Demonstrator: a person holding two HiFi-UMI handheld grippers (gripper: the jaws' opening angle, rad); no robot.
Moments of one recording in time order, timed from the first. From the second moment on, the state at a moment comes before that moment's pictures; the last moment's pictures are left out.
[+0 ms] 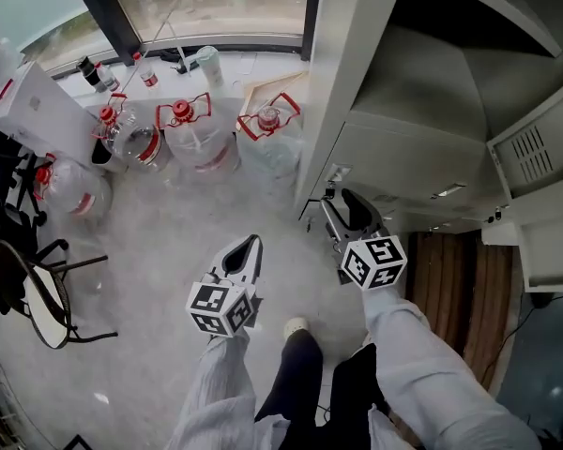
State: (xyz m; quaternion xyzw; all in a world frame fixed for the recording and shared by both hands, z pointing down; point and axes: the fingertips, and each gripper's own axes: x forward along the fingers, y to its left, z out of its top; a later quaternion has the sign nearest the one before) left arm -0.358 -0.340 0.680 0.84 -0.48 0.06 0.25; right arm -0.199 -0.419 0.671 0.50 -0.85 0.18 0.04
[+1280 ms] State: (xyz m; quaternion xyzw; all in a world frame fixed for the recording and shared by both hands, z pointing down) left arm -0.360 -0.305 0.711 0.84 -0.47 0.08 0.28; right arm -0.214 -0.462 0.687 0.58 -0.79 0.13 0.10
